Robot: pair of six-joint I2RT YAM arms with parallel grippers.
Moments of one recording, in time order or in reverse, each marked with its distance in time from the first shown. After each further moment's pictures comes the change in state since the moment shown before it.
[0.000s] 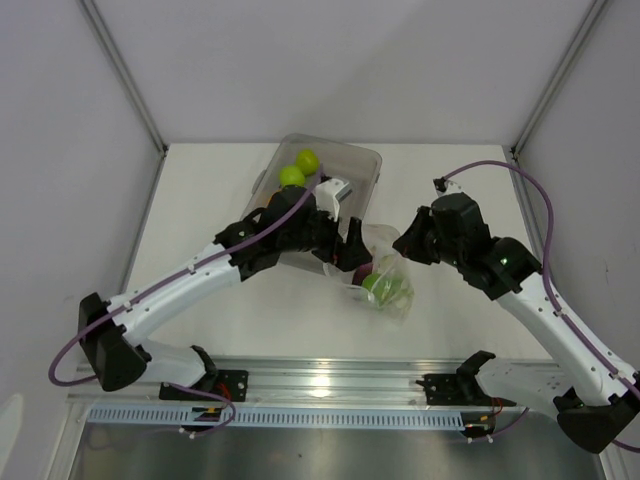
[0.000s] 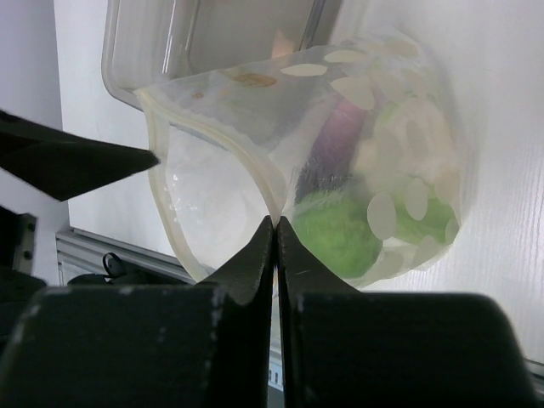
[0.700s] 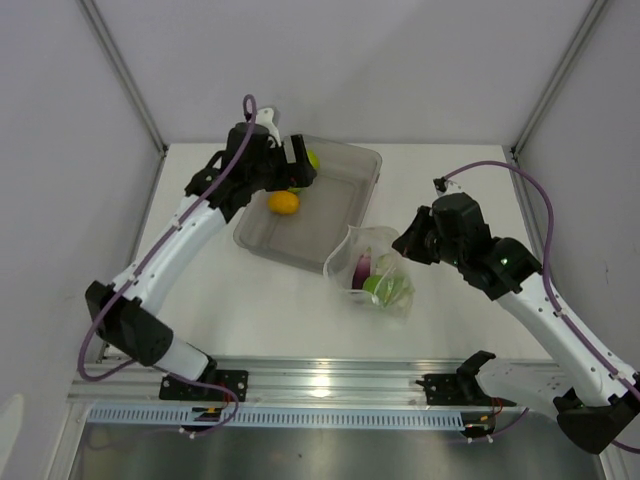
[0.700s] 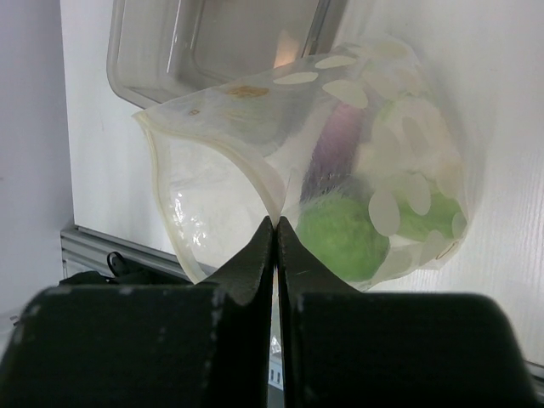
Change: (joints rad) left arm 0.371 0.090 0.262 -0.141 -0.259 -0.074; right arm -0.006 -0.003 -0.005 0.009 -0.014 0.000
